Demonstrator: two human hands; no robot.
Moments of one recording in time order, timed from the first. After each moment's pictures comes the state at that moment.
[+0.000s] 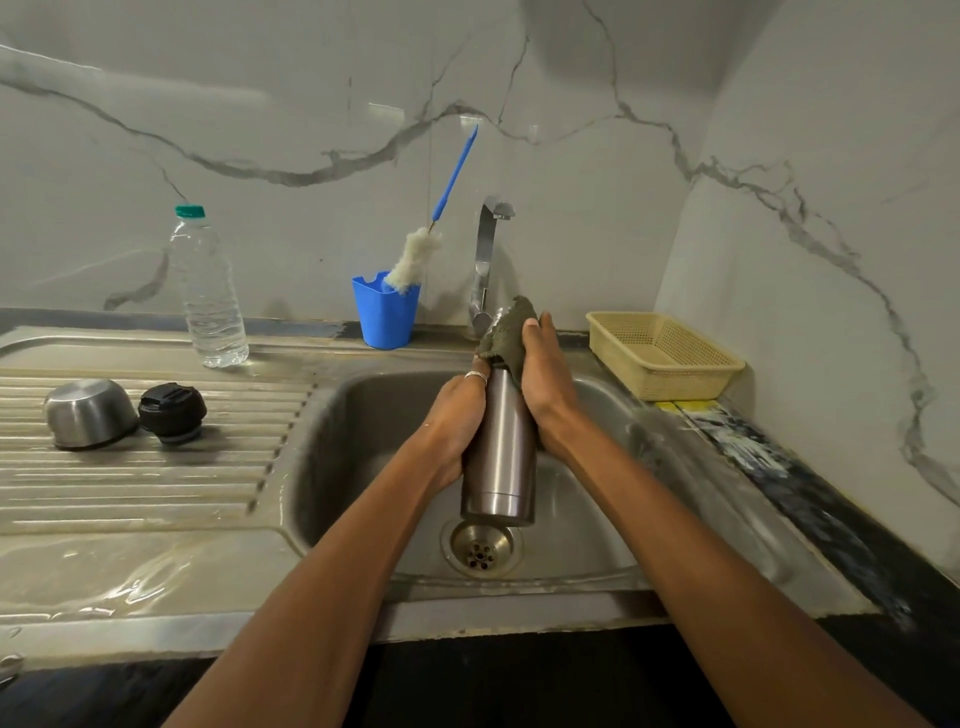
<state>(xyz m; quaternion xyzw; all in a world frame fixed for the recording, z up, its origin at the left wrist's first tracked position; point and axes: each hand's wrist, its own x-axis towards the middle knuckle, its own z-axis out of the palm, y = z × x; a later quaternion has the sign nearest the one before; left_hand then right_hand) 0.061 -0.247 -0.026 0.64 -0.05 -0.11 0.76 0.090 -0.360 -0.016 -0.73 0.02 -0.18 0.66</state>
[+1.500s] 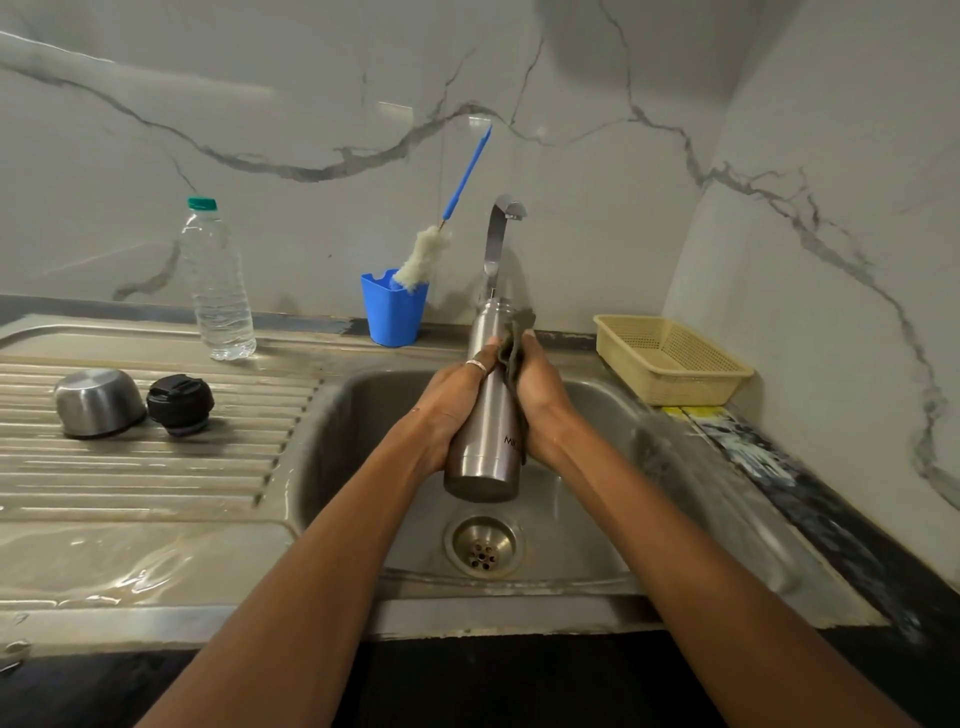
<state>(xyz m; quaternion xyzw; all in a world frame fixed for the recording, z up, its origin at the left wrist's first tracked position) 0.068 -0.236 -0.016 0.62 -0.02 -0.11 0.78 0.080 -0.338 -0.018 -0.67 0.09 -0.06 0.74</state>
